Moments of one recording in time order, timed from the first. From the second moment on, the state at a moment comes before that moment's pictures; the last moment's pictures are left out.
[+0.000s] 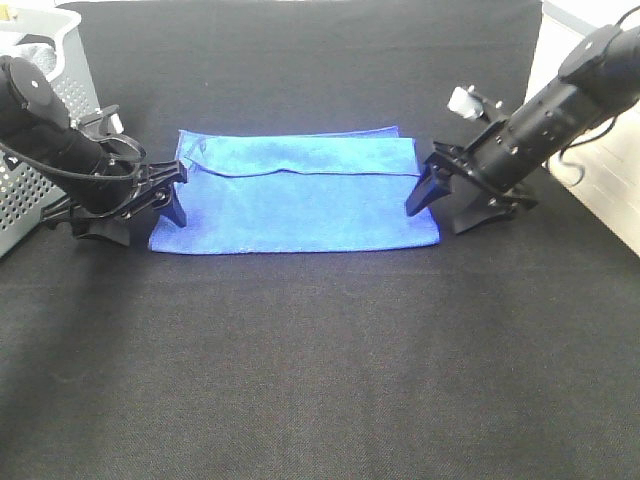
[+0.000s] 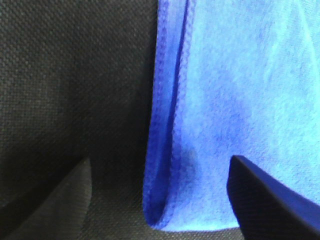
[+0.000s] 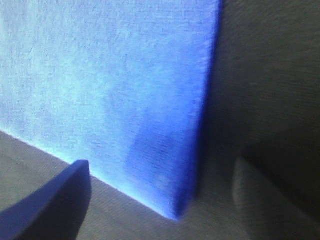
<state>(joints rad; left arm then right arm) -0.15 2.18 -1.35 -0.50 0.50 0.02 0.08 2.26 -1.50 0.76 0.83 -0.47</state>
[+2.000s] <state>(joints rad) -0.14 1.98 -1.29 -0.41 0.65 -0.02 0.13 2.07 -1.33 0.75 0.70 -0.44</state>
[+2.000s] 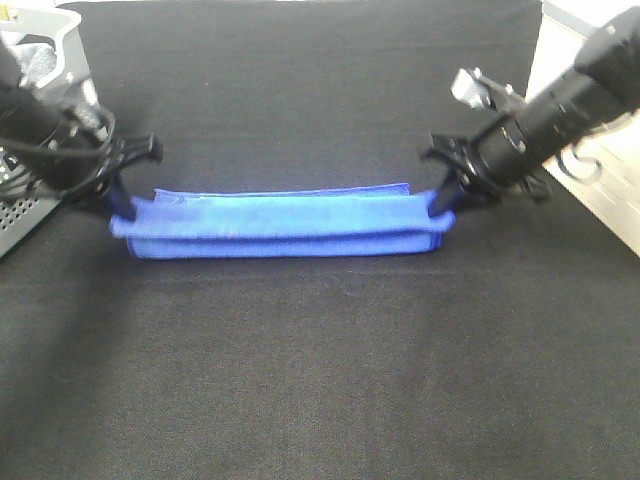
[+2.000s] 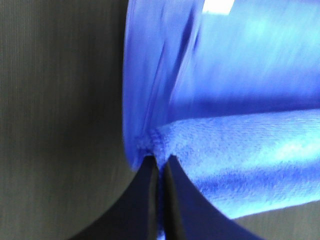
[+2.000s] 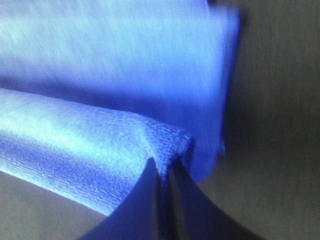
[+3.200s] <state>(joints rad) -0.14 2.22 -1.54 -0.34 0.65 -0.05 0.13 2.22 -1.56 0.62 0.83 -0.31</state>
